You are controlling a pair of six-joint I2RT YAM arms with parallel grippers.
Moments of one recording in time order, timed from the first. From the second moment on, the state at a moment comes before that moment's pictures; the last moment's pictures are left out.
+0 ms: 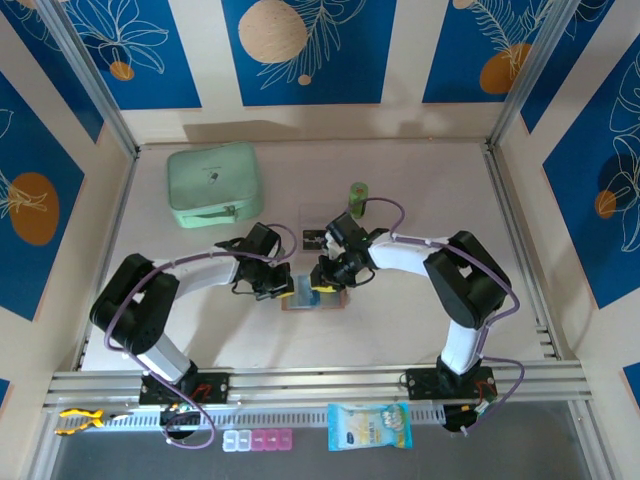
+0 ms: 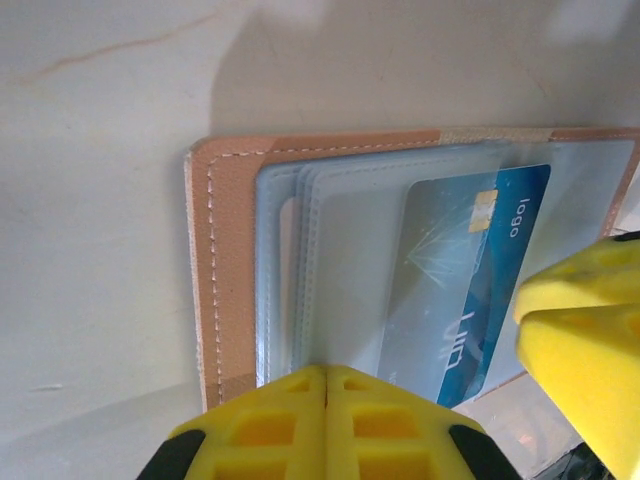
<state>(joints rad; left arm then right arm) -0.59 1.61 0.82 -0.42 0.42 -0.78 0.68 1.78 1.01 -0.40 -0.53 0.72</state>
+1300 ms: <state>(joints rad) -0.61 1.64 0.82 -0.35 0.45 -0.78 0.66 1.80 0.97 -0.34 -0.58 0.74</state>
